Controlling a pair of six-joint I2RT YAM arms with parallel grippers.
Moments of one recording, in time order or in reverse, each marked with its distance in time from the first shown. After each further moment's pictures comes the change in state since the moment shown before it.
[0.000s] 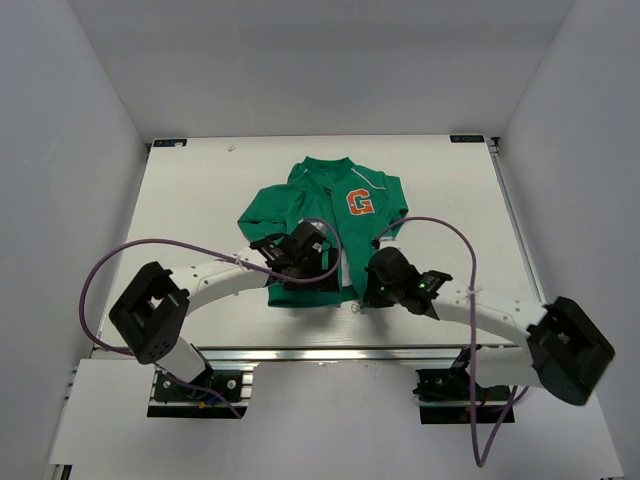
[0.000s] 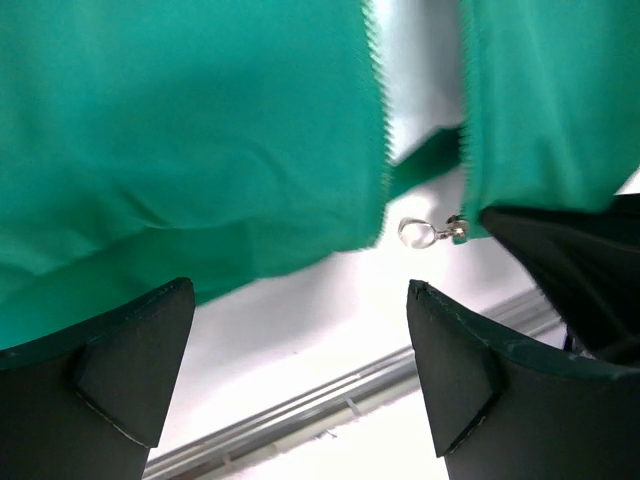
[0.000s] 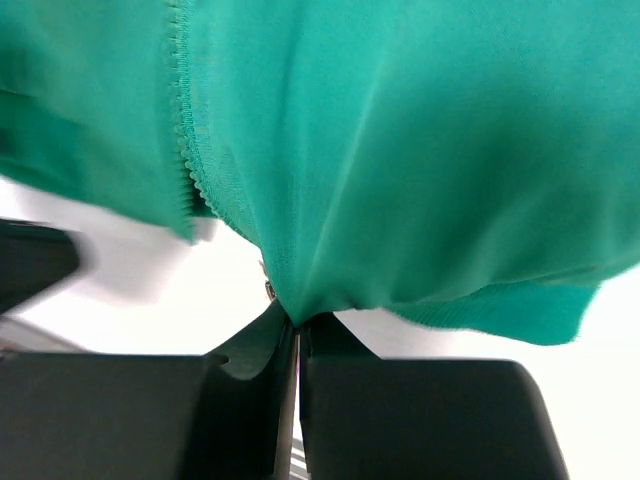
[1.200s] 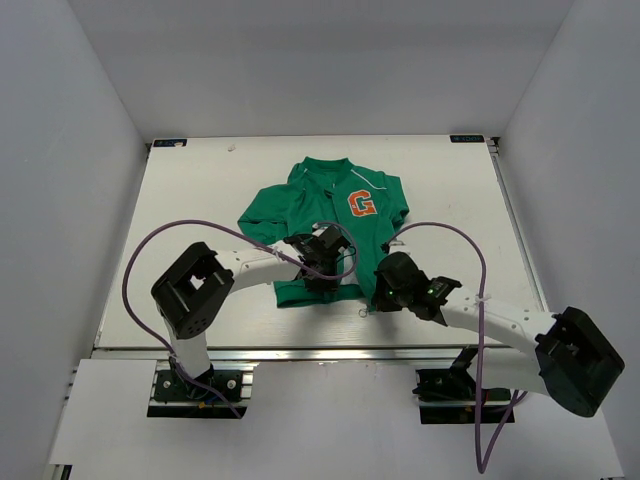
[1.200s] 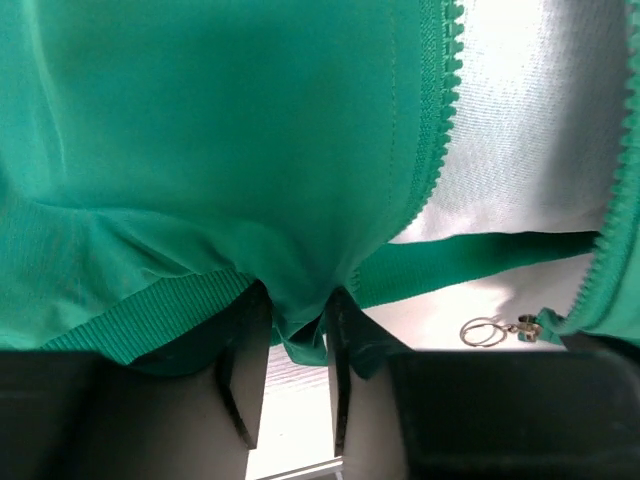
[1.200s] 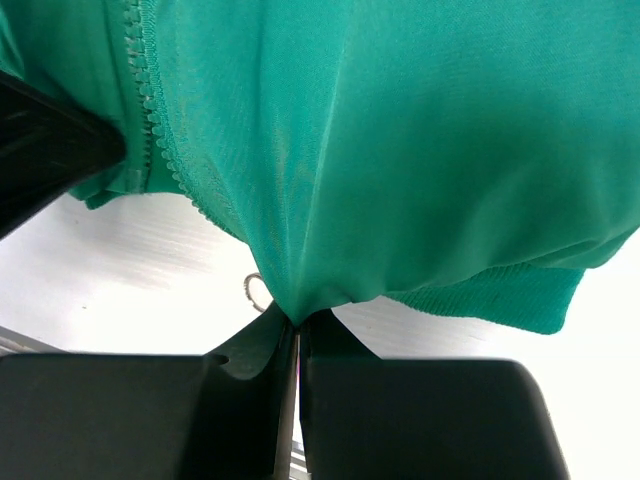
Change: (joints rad) left arm -0.071 0.251 0.151 -0.042 -0.136 -0.098; right arm -0.032 -0.116 -0.084 -0.003 0.013 0.001
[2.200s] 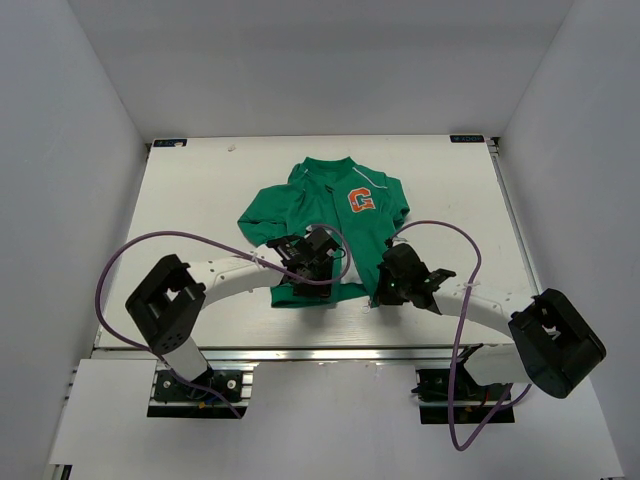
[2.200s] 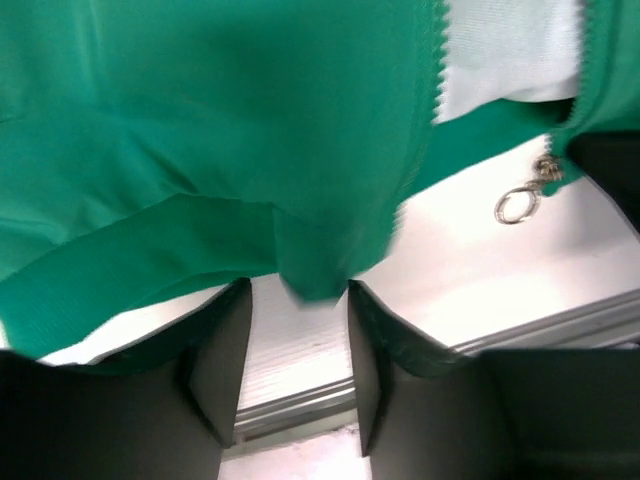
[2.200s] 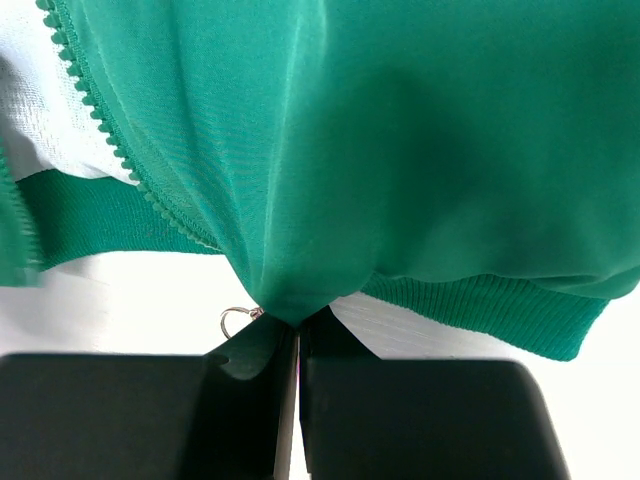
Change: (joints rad) left arm -0.002 -0.160 -0.068 -0.104 0.035 0.069; right arm -0.132 0.142 0.002 0.093 -0.092 -0.031
